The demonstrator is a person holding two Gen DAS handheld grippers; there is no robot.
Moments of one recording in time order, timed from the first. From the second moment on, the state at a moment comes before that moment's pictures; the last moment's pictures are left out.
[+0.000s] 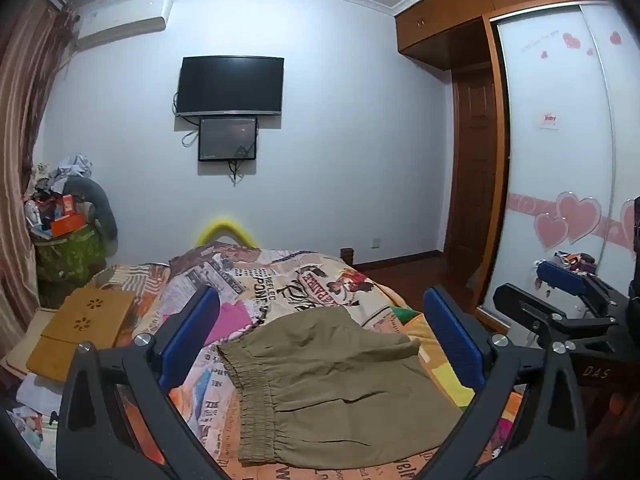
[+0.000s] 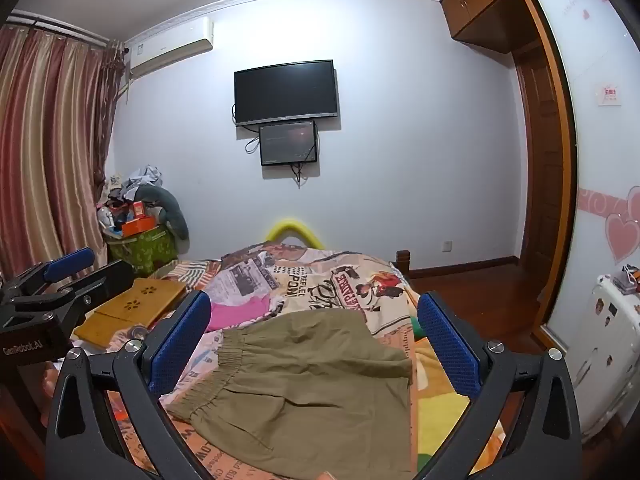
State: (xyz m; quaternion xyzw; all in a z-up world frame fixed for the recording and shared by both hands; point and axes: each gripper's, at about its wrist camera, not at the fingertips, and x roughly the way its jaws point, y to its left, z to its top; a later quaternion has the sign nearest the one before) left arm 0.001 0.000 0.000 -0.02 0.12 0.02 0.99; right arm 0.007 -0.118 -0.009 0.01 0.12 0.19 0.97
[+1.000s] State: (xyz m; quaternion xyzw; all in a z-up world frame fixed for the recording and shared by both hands) left arm 0.004 -0.005 0.000 -0.02 0.12 0.00 0.99; right arm 0.010 -0.120 -0.013 0.01 0.13 0.19 0.97
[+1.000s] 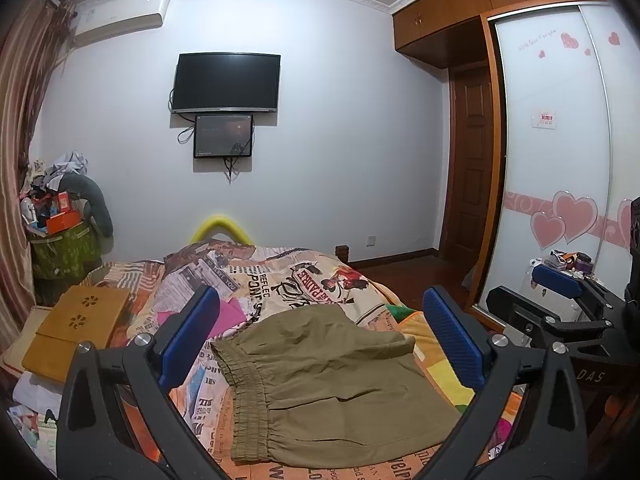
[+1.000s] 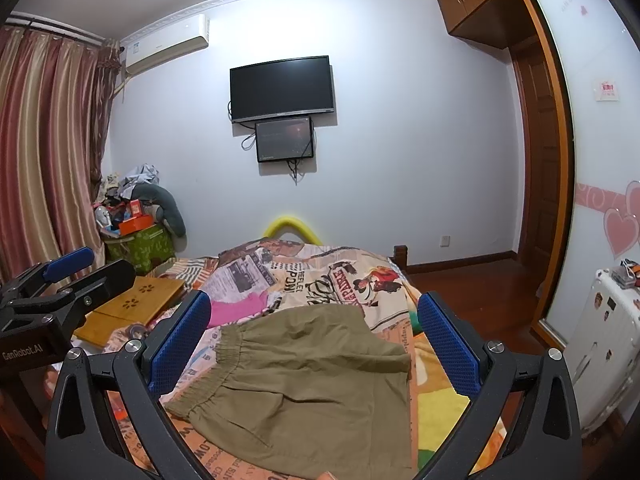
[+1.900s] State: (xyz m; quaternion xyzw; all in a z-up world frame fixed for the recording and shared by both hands) left arm 0.004 0.000 -0.002 -0.03 0.12 0.00 0.99; right arm 0.010 -0.122 -0.011 0.01 0.12 0.19 0.97
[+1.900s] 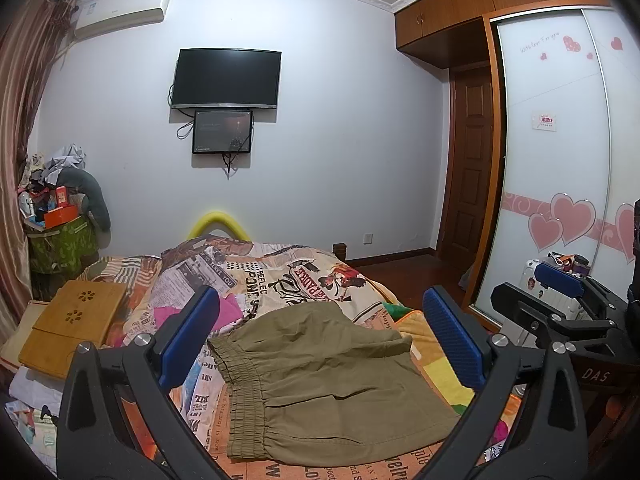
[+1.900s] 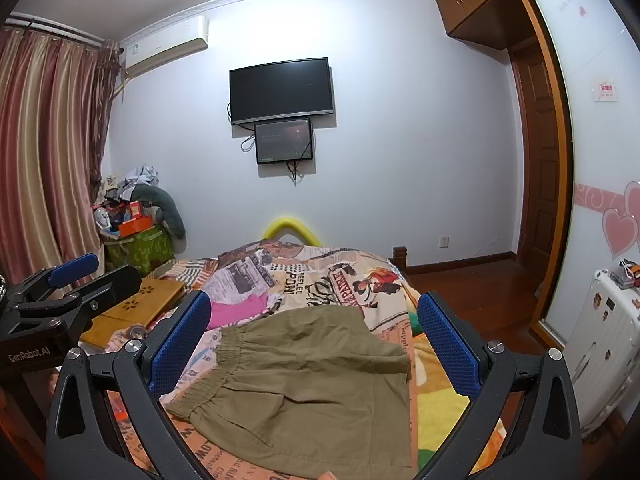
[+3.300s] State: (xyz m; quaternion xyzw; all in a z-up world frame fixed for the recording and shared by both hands) left arm 0.032 0.012 -0.020 -0.03 0.16 0.00 0.99; right arm 0.028 -0.121 -0.022 0.00 0.15 0.17 0.97
